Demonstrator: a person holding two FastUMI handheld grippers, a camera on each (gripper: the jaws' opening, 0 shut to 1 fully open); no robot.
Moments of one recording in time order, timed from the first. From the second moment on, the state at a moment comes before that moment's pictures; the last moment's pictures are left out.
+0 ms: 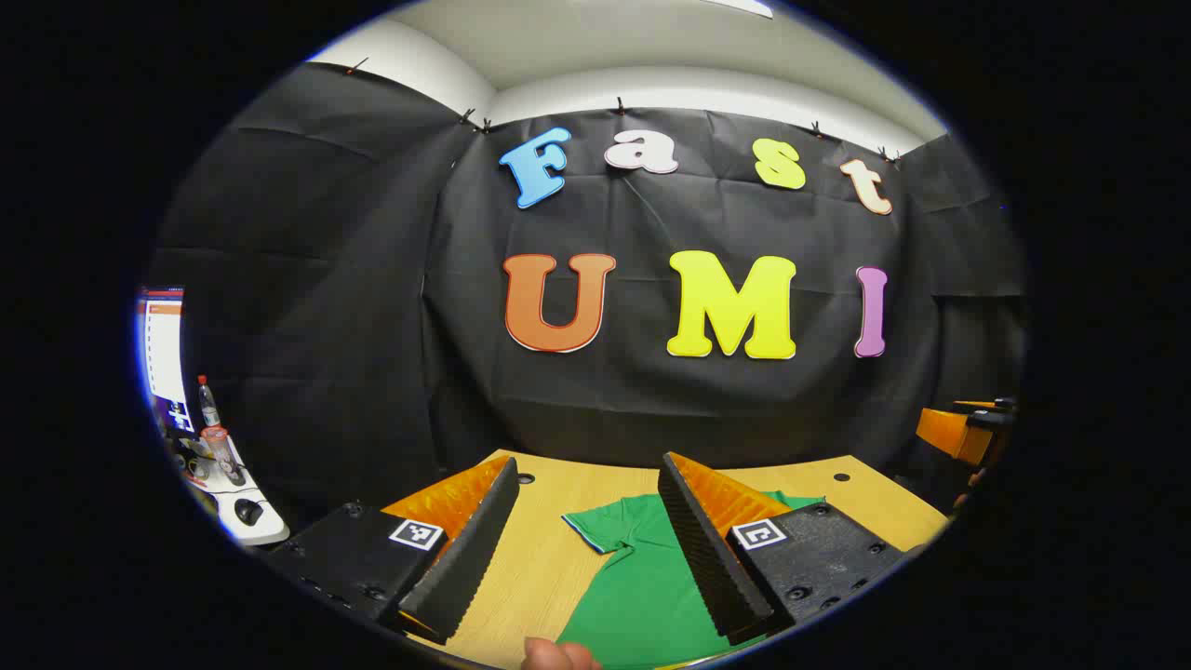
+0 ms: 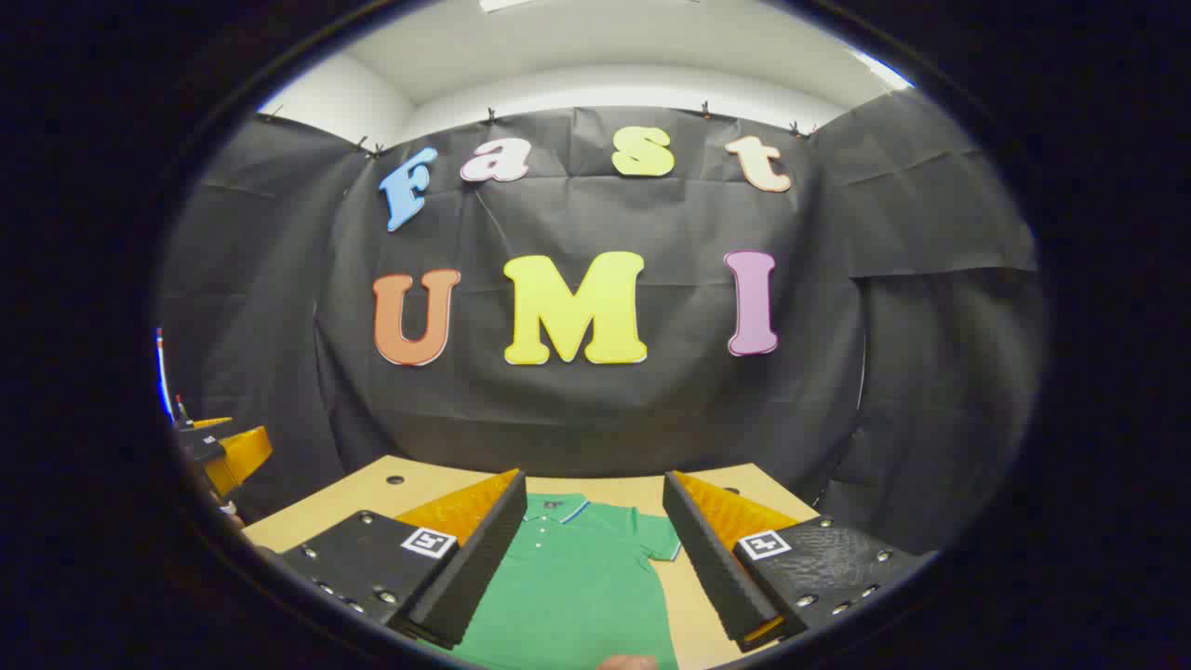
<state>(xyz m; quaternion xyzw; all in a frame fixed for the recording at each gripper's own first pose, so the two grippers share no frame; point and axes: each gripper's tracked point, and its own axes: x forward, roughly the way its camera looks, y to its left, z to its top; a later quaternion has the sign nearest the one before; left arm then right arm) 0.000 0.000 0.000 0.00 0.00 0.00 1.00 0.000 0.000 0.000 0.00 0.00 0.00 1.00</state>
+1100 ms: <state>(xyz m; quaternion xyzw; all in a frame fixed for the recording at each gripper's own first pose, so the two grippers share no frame) 0.020 -0.013 0.024 0.04 -0.05 -0.04 1.00 0.016 0.010 0.001 -0.01 -0.01 -0.01 1.00</state>
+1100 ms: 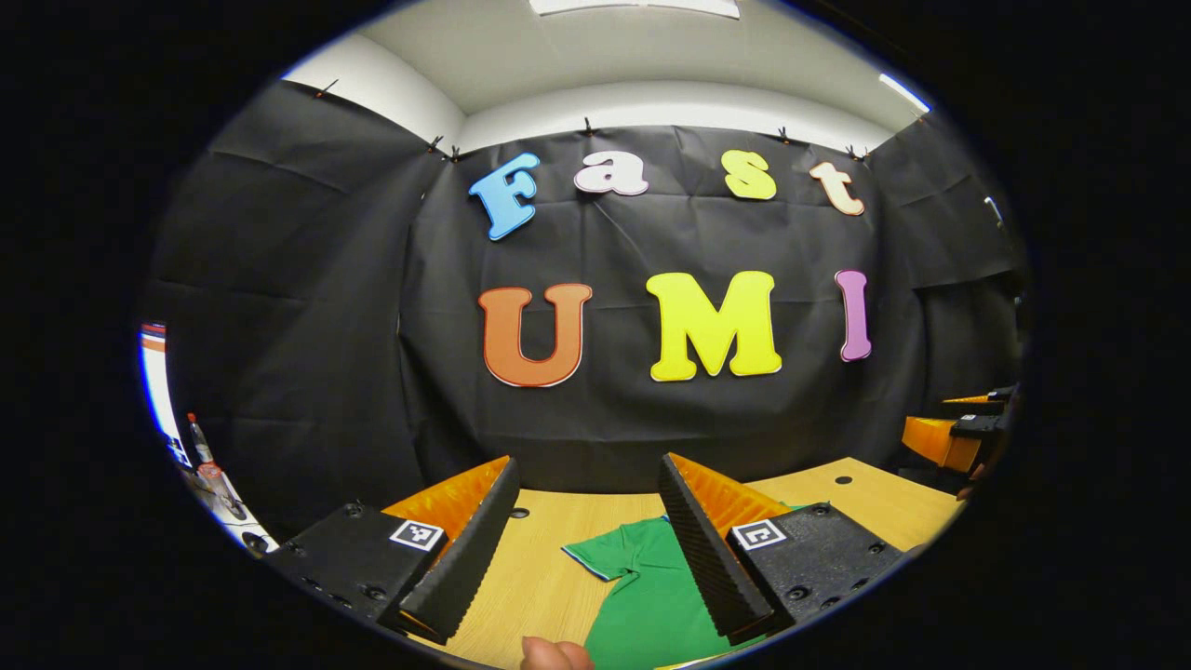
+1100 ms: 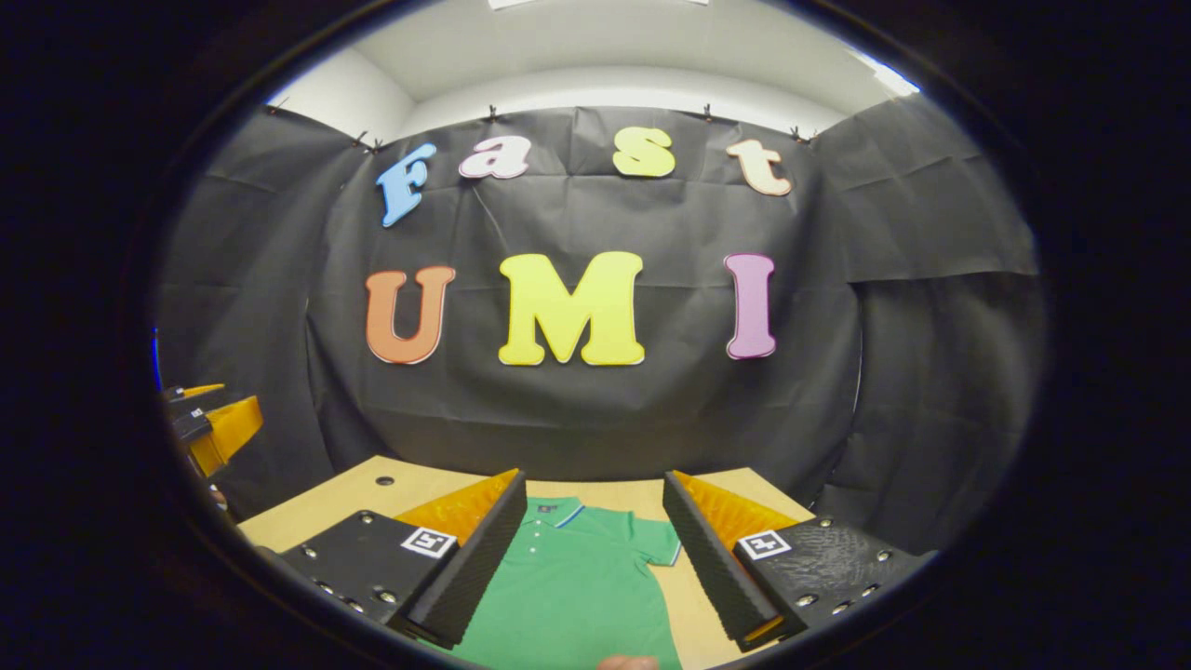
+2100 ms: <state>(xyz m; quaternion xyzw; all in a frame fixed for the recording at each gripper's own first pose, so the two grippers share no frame) 0.066 -0.033 -0.006 0.04 -0.01 -0.04 1.00 0.175 -0.070 -0.022 -0.06 0.07 -0.04 1.00</state>
